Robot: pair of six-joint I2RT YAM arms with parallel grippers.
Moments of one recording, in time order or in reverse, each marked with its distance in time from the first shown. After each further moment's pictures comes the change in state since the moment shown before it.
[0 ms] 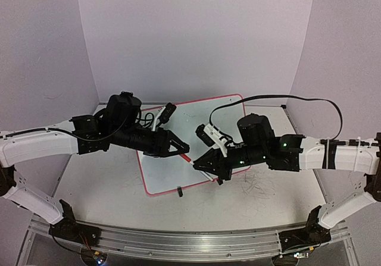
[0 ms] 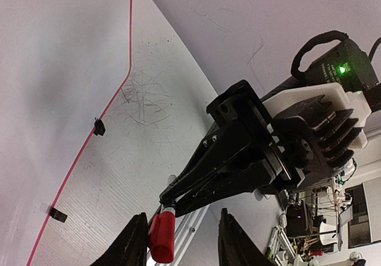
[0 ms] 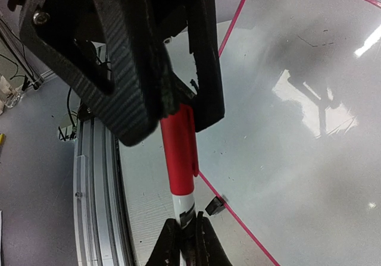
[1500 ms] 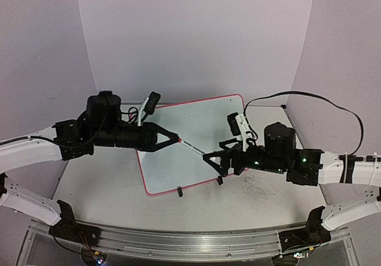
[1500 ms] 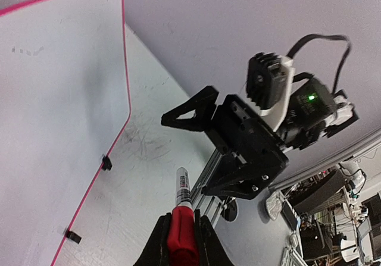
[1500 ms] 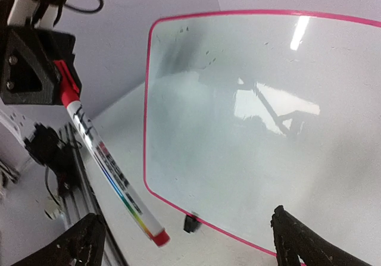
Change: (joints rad) left arm -0.007 -0.146 -0.082 0.084 -0.117 0.042; right arm 0.015 -0.213 -0.212 0.206 0.327 0.327
